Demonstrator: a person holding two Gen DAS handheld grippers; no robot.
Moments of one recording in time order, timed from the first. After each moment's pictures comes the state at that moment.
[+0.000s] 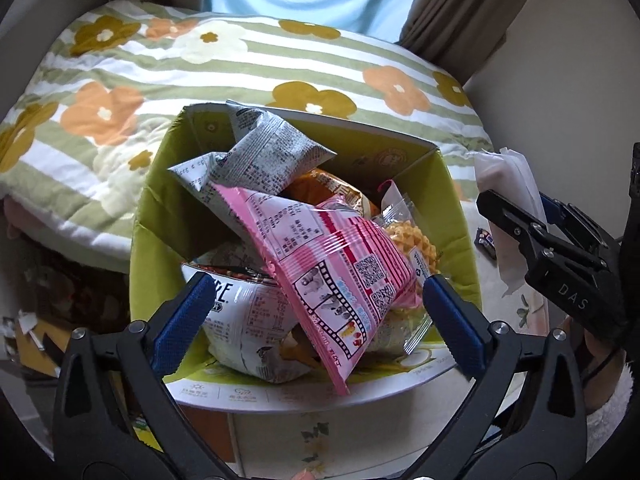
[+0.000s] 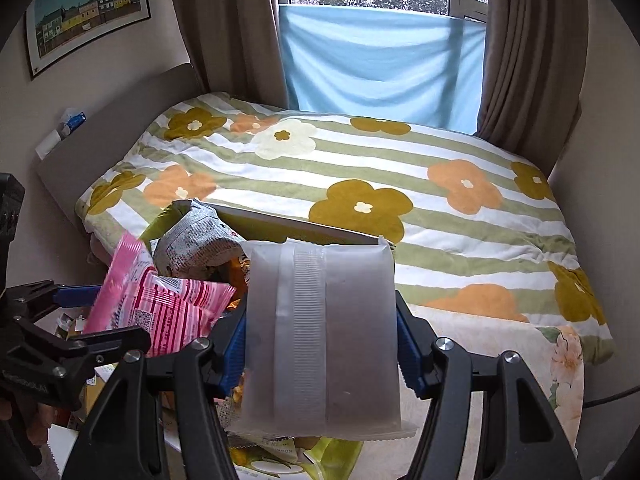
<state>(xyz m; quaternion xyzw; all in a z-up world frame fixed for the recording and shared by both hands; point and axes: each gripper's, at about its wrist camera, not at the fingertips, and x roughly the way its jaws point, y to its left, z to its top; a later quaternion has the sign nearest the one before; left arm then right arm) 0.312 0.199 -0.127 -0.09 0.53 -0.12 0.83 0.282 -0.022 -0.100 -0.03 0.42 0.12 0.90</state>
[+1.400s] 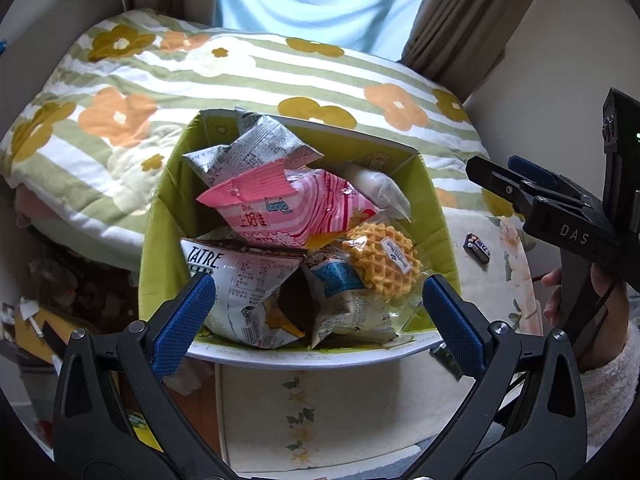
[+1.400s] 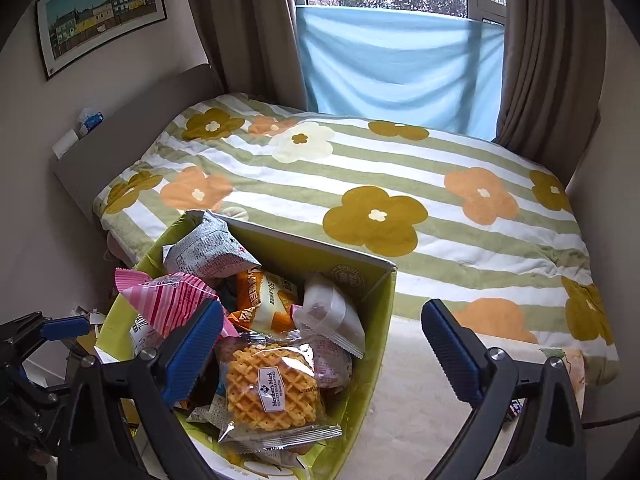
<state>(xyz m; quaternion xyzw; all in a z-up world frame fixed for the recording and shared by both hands) 0.266 0.187 -0.099 -0.10 0.50 -0.11 0.85 0.285 -0.042 -0.074 -0.02 0.41 0.16 0.90</state>
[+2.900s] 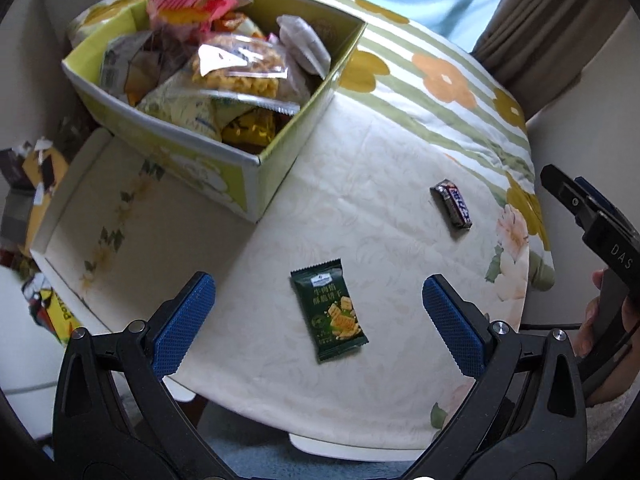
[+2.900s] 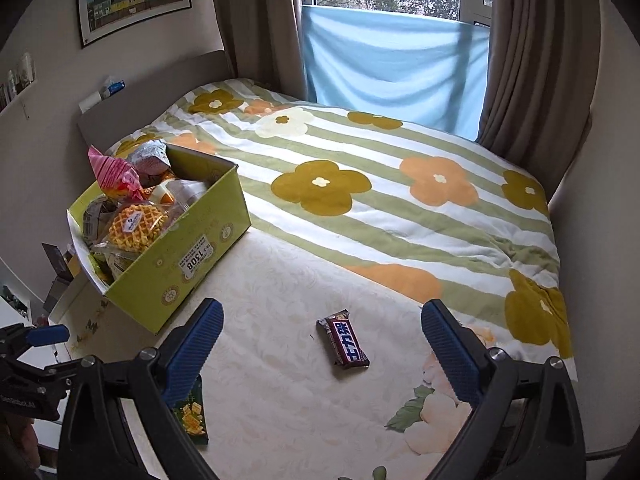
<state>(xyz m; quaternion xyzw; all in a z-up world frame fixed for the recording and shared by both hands) 0.164 -0.068 -0.188 -0.20 0.54 0.09 0.81 0.244 -0.282 -0.136 -0.09 0.41 0.22 0.88</state>
